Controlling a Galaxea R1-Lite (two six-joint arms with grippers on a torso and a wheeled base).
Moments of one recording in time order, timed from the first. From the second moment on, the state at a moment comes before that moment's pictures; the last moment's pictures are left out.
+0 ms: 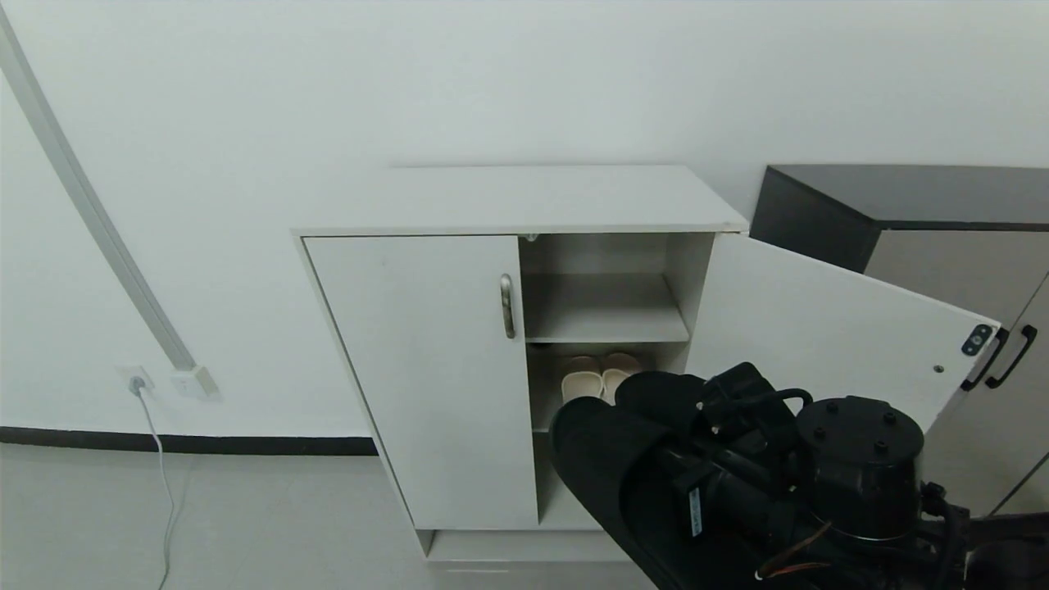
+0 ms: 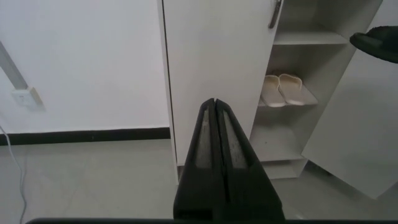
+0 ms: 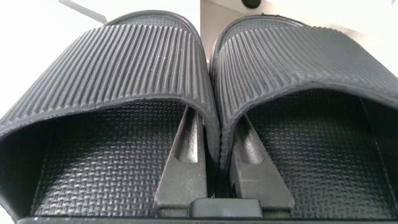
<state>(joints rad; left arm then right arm) 0.00 0.00 0.00 0.00 -0.03 -0.01 0.84 1.76 -0.49 -1.01 -0.27 0.09</state>
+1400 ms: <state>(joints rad) 0.00 0.00 0.00 0.00 -0.03 -0.01 0.84 1.82 -0.47 -1.09 -0.28 0.09</state>
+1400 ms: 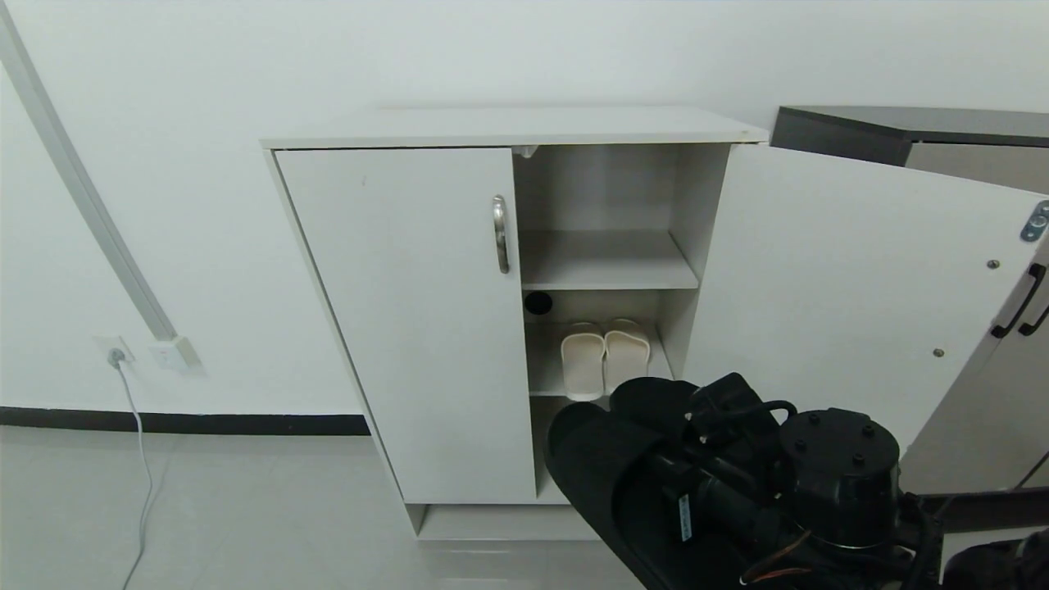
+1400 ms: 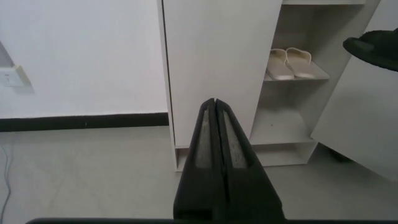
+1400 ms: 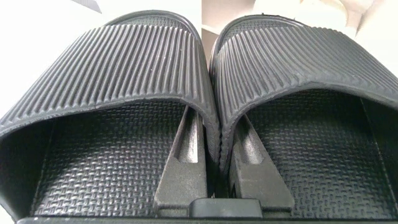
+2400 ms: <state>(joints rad) 0.00 0.00 0.00 0.00 -0.04 -0.01 0.89 2.08 -0.99 -0.63 -0.76 0.27</state>
